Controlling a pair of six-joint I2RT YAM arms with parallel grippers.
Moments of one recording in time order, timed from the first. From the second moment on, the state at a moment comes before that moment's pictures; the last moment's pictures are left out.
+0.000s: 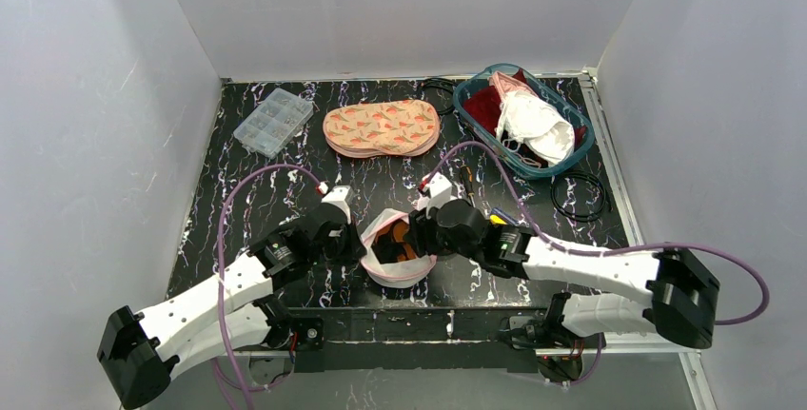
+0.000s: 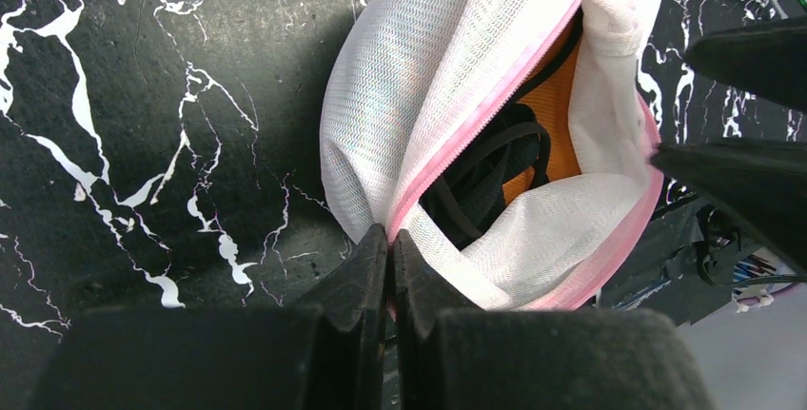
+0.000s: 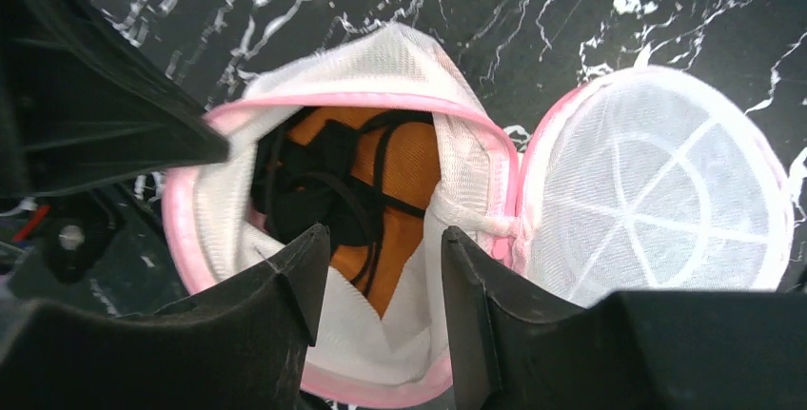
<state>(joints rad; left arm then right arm) -0.83 0.85 0.56 -0.51 -0.09 -0.69 1.14 1.16 0.71 -0.05 0.20 0.42</state>
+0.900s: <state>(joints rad) -0.83 0.94 0.55 -0.53 -0.23 -0.69 1.39 1.17 0.47 0.03 0.33 0.53</state>
